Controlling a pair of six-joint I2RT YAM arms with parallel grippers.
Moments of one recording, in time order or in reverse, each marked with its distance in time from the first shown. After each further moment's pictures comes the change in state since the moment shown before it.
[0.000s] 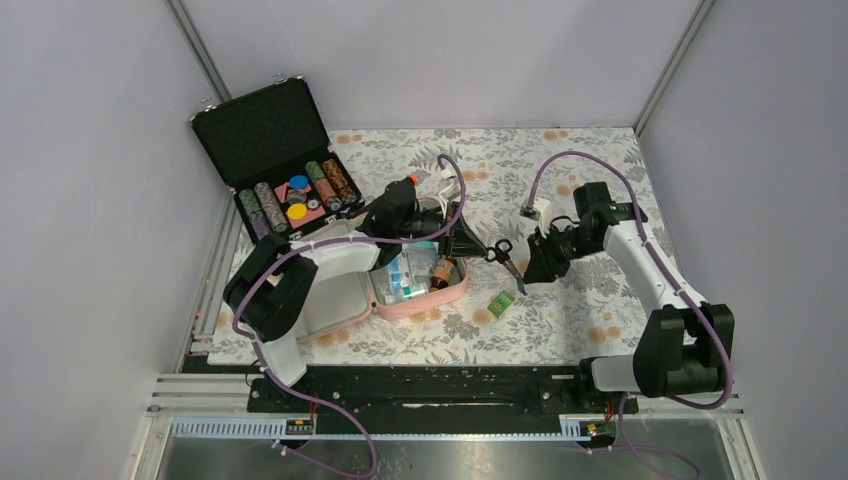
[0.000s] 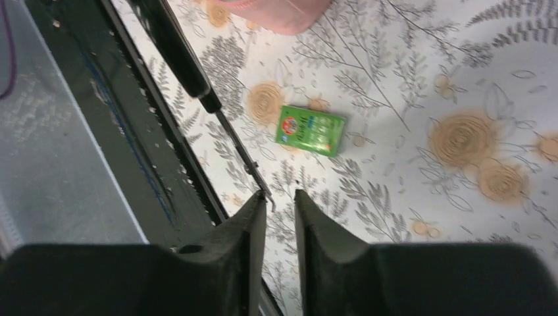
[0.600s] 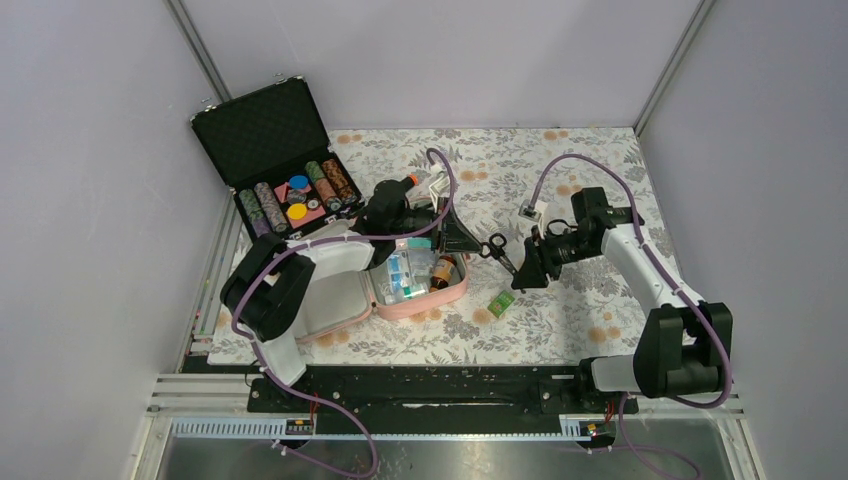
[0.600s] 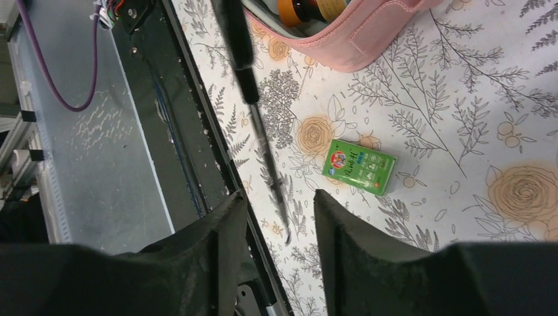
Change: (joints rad) left arm 0.050 -0.022 -0.039 0.083 0.032 -0.121; right arm 0.023 -0.002 -0.045 0.031 -0.198 0.025
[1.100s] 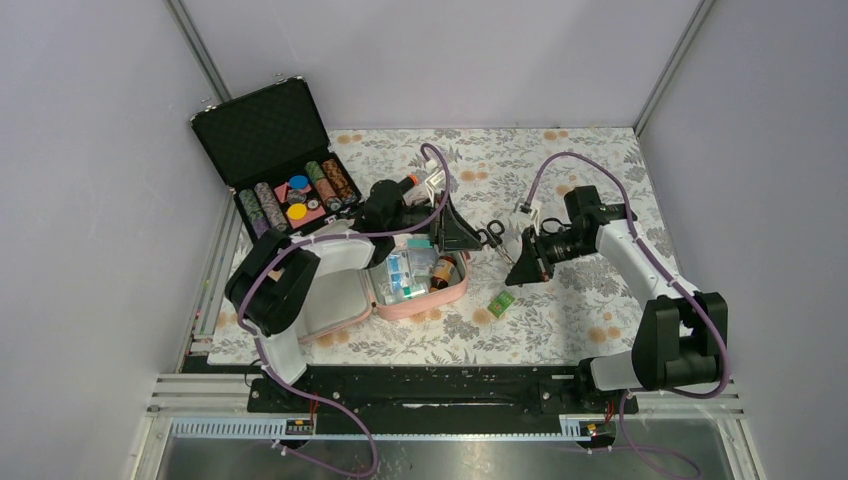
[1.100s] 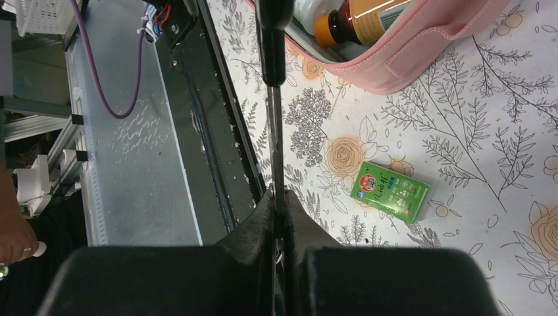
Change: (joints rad) left arm 0.023 0.039 -0.001 0.136 -0.010 -0.138; right arm 0.031 0.044 0.012 0.002 -0.089 0.031
